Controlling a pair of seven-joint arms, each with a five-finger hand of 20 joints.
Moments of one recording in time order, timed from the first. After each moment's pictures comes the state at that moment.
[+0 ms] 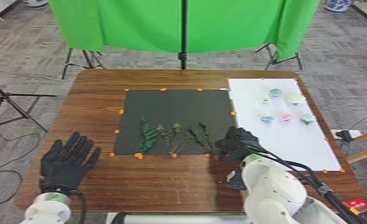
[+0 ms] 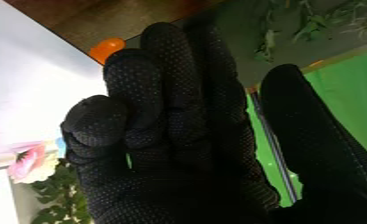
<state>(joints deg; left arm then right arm) 129.9 -57.0 -92.5 -124.1 -6.6 22.8 21.6 -93.1 -54.0 55.5 -123.1 -122.5 -8.3 52.4</state>
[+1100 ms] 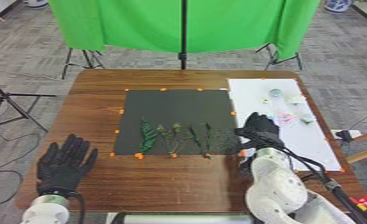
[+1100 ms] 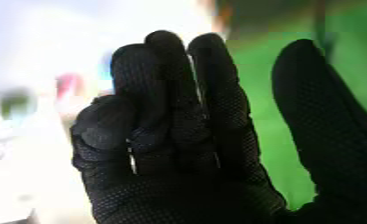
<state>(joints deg) 130.9 -58.5 -93.2 -124.6 -9.0 22.5 22.7 -91.3 -51.7 55.1 -117.3 -136.2 9.5 55.7</state>
